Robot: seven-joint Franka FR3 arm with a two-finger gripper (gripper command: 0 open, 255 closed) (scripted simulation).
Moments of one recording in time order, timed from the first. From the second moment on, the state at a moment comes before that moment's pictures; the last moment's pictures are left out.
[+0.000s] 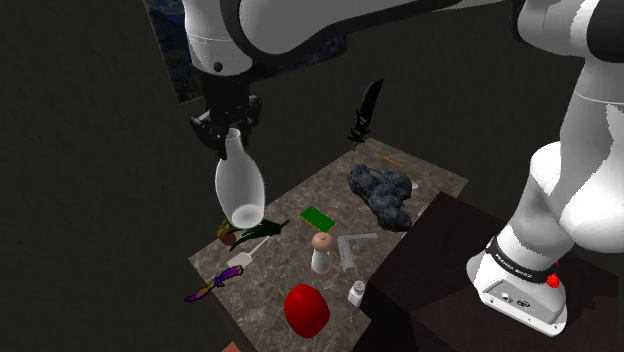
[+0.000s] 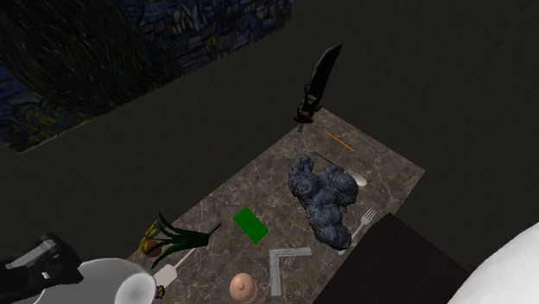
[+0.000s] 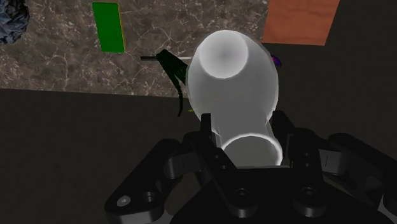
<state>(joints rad) 0.43 0.27 0.28 -1.51 -0.18 1.89 0.64</state>
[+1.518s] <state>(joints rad) 0.56 0.47 0.31 -1.42 -0.27 1.98 0.82</state>
